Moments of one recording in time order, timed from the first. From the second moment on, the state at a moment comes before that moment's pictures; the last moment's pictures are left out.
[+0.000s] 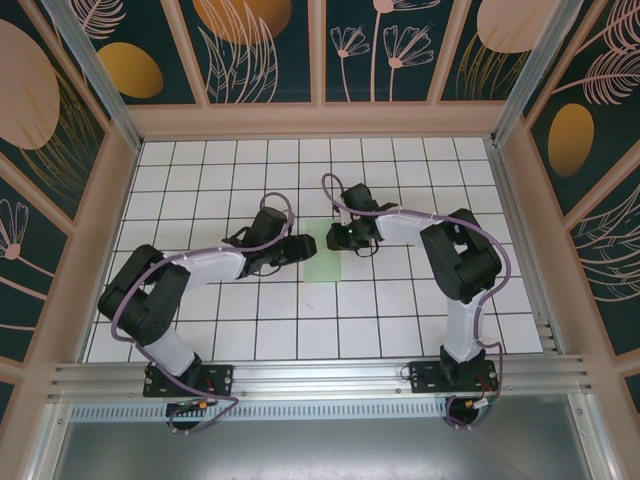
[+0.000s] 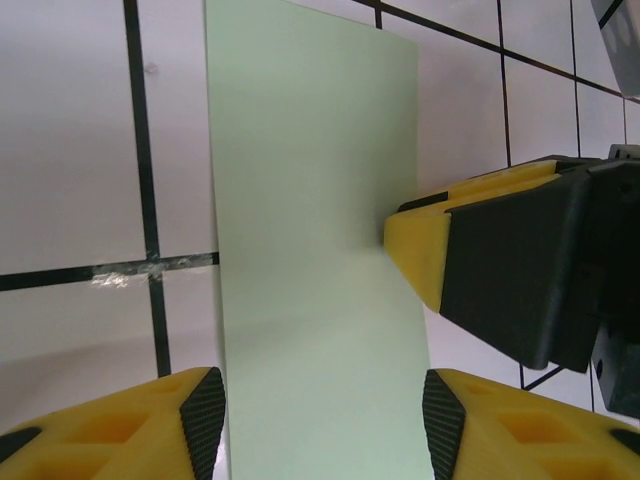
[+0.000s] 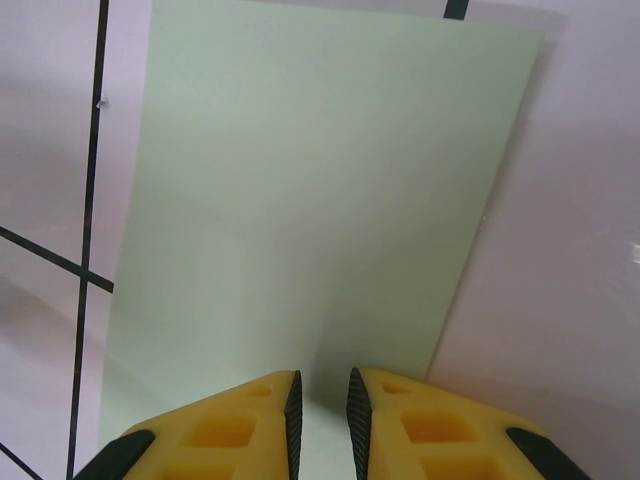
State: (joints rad) left arm -0.60 1.67 0.80 0.06 0.25 -0.79; right arm 0.57 1.94 1.17 -0.32 -0.31 0.40
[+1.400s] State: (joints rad) left arm -0.60 1.80 0.89 0.00 0.25 -0.79; right arm 0.56 1.94 1.16 -0.30 -0.32 0.39
